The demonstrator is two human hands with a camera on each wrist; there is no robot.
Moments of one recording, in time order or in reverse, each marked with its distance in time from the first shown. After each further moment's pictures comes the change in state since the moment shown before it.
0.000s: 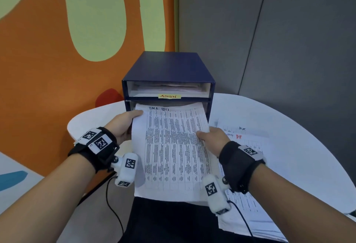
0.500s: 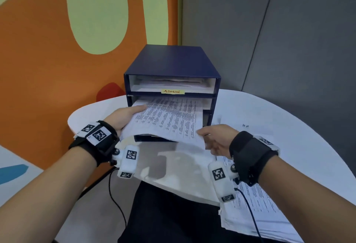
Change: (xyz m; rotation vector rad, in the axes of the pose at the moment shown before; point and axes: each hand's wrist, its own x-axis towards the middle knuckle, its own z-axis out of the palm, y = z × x) left_hand 0.008 0.003 -0.011 -0.069 -0.103 -0.023; right_hand -0.006 -0.015 -0.011 0.175 -0.200 0.260
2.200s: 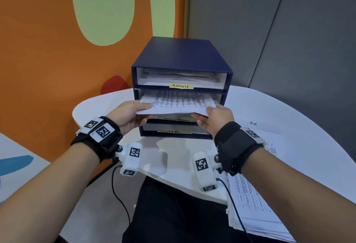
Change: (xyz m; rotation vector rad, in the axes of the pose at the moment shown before) left_hand -0.005 -0.004 0.001 -0.096 0.031 0.073; right_hand 0.023 -0.026 0.040 0.593 0.148 -0.248
